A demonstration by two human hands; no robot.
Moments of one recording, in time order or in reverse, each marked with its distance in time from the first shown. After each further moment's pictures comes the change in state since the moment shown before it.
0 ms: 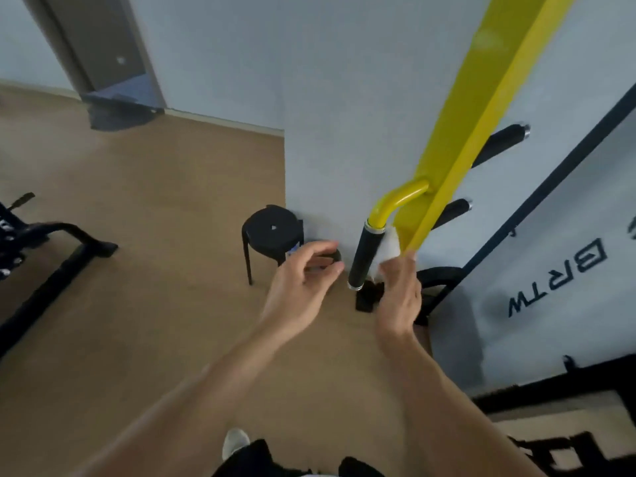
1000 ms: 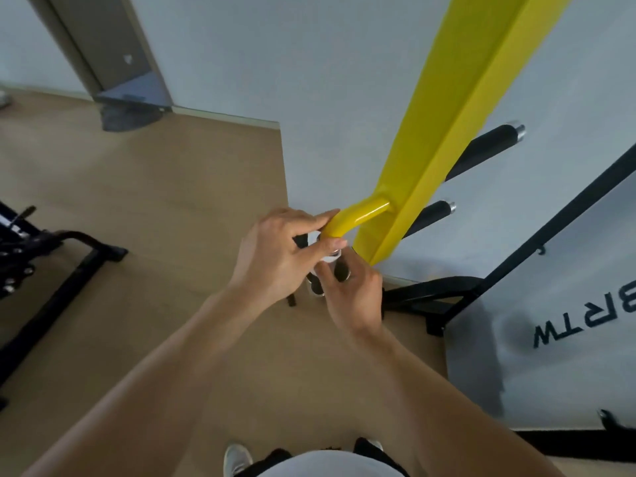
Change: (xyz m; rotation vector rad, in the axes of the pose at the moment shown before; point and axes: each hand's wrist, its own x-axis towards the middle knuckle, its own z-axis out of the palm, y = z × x) left_hand 0.131 0.037 -0.007 0.476 0.104 0.289; right_hand 0.108 0.017 0.061 -0.371 -0.311 -0.709
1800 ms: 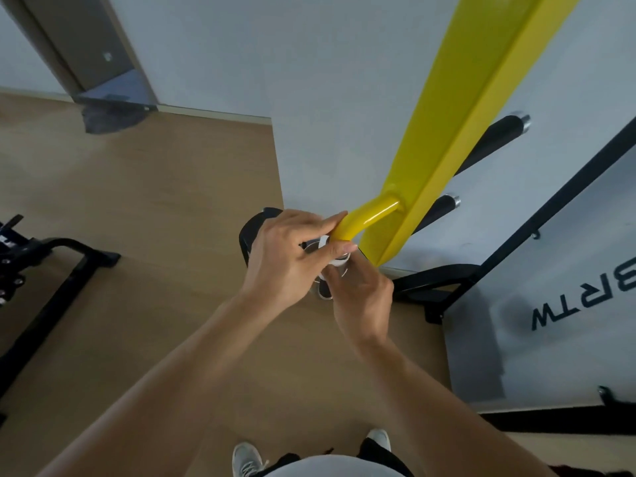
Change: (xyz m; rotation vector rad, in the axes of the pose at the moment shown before) left_hand -0.004 -0.008 0.009 -0.157 0.034 0.150; right_hand -0.019 -0.009 0.002 0.102 0.030 0.199
